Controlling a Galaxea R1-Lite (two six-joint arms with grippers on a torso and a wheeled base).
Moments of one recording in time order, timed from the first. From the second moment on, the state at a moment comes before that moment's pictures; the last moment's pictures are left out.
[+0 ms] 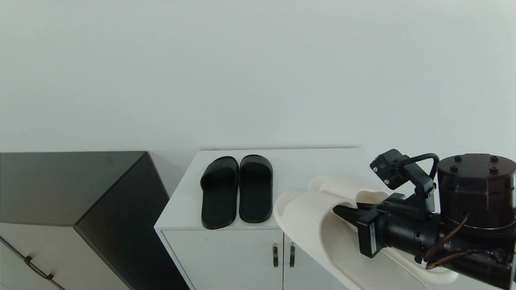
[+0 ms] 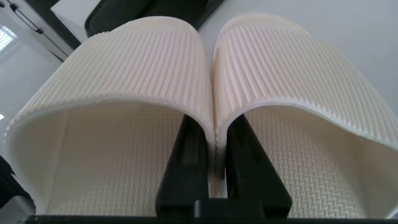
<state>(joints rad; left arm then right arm) 0.00 0.00 0.00 0.00 -0.03 0.01 0.79 1.50 -0.65 -0.51 -0.12 0.13</state>
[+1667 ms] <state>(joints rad) 0.00 0.00 0.00 0.00 -0.03 0.01 0.80 1.49 -0.60 -0.52 -0.09 0.09</state>
